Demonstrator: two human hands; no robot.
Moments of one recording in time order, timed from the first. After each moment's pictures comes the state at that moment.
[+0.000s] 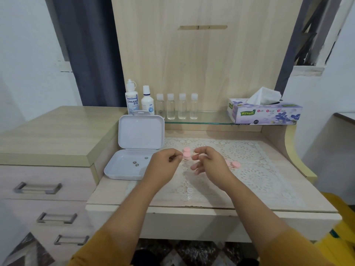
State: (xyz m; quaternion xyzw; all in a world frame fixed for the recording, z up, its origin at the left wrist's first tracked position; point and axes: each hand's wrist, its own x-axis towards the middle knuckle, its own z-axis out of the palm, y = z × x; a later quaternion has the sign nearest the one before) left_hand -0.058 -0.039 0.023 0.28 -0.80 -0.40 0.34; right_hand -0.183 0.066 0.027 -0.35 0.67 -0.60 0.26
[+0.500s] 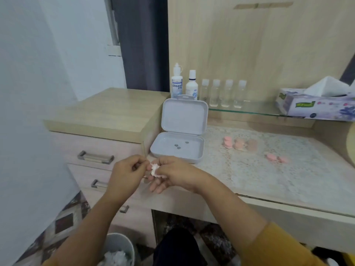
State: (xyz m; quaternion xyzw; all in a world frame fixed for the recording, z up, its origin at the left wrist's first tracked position) left_hand 0.128 -0.079 -0.010 0.39 -0.75 -0.33 0.41; right_hand -0.014 -0.006 0.028 -0.50 0.52 -0.40 0.57
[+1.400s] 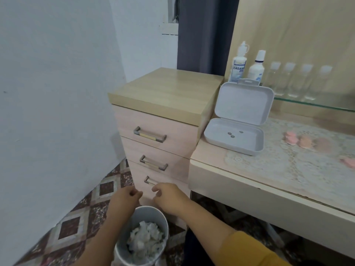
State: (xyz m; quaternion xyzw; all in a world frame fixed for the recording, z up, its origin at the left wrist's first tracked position) left_hand 0.268 -0.093 -0.129 0.68 -0.64 -0.28 0.22; right_hand 0.118 -0.054 -0.095 -0.62 0.67 -0.17 0.37
